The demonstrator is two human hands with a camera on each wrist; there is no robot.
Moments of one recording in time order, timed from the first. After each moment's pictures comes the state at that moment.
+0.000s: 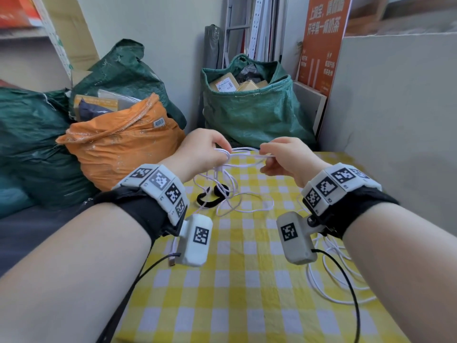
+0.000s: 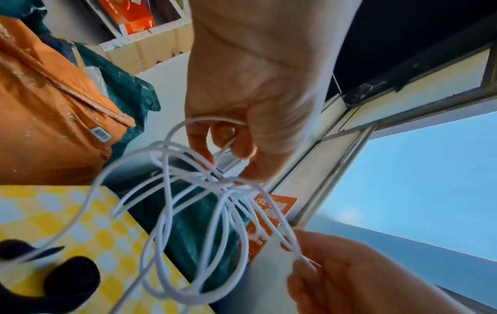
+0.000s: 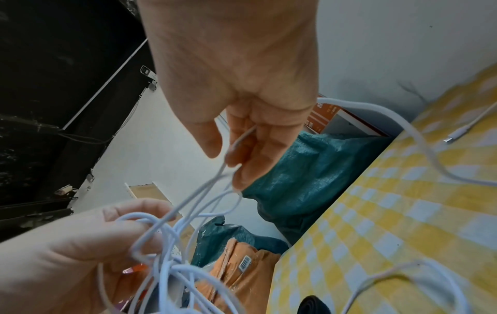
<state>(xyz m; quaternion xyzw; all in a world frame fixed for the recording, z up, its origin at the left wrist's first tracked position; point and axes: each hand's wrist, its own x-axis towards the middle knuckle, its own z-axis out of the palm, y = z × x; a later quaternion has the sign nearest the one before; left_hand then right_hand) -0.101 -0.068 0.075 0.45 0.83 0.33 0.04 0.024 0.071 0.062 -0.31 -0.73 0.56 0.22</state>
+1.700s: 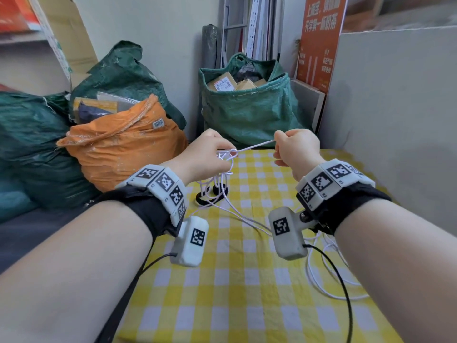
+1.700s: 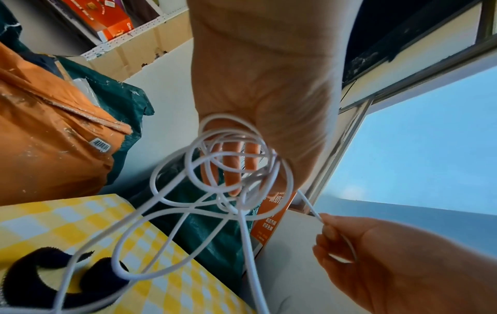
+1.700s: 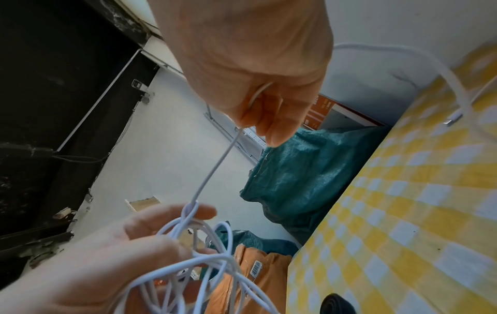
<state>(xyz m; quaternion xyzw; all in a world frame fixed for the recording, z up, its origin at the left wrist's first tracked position) -0.097 -0.064 0.069 0.51 0.82 0.26 0.04 0.025 0.076 0.065 -0.39 -0.74 0.44 0.32</state>
